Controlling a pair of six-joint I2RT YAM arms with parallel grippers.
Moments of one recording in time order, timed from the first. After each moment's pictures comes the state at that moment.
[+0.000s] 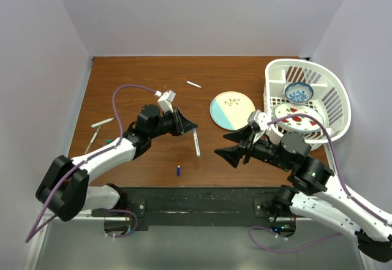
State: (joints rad) left arm -0.58 1.25 0.63 0.32 0.35 -0.75; right arm 0.90 0.59 0.74 -0.19 -0.18 0.21
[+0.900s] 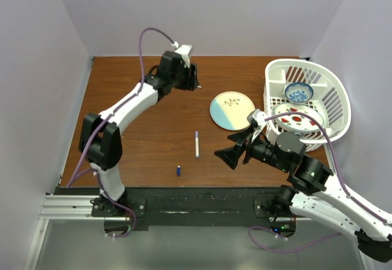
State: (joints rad) left arm -0.50 1.80 1.53 -0.29 0.06 -0.28; right arm 0.90 0.60 0.73 -0.30 -0.09 0.33
